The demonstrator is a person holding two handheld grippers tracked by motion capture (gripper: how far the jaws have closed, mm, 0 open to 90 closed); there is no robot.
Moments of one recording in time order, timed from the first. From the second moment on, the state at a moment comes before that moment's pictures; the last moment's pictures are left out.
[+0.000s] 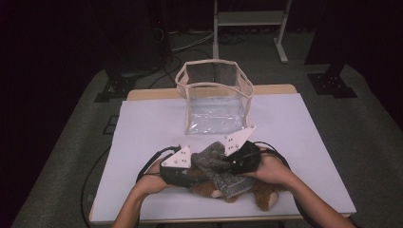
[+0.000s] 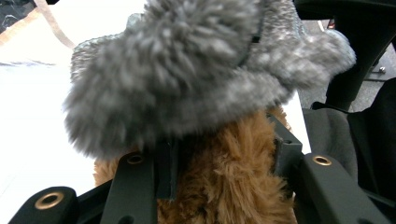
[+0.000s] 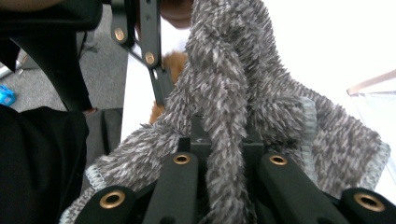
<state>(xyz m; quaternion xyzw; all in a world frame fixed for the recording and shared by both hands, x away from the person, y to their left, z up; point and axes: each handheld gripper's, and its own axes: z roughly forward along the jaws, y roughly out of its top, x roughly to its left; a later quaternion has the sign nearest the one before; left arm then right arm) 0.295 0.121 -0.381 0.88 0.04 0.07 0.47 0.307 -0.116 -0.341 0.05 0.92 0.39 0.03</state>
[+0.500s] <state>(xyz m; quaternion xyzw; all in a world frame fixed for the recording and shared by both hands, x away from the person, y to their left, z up) 0.296 0.124 -0.380 0.88 0.04 0.06 0.47 0.313 -0.199 -0.345 0.13 0.91 0.39 0.05</state>
